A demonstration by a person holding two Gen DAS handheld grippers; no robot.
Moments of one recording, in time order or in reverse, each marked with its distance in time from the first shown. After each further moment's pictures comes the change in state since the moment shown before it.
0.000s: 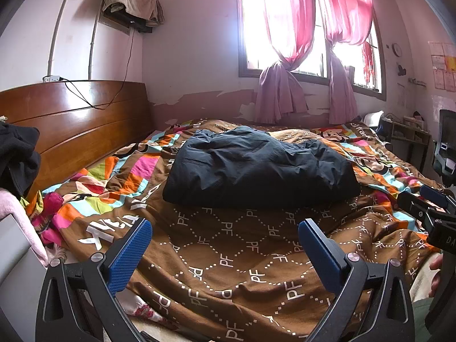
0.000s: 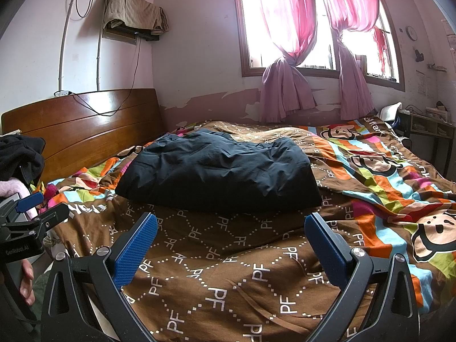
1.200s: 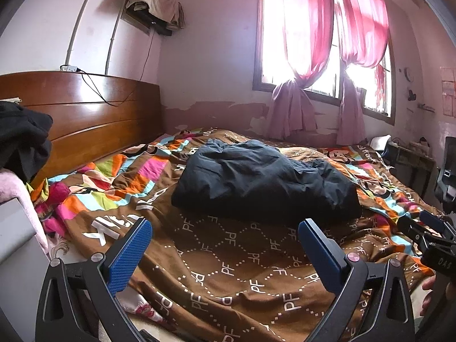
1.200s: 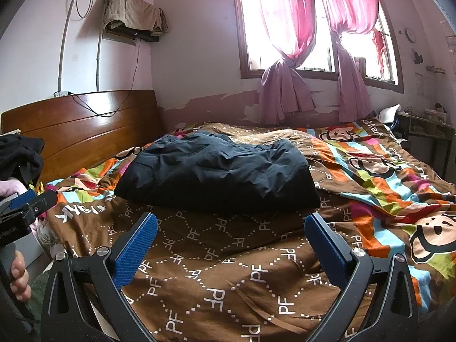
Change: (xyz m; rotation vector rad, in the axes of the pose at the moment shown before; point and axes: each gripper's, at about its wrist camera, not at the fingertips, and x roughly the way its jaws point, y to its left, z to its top) left arm -0.015 0.012 -0.003 -0.102 -0.055 0.022; right arm -0.005 0.001 -0.003 0.002 -0.012 -0.013
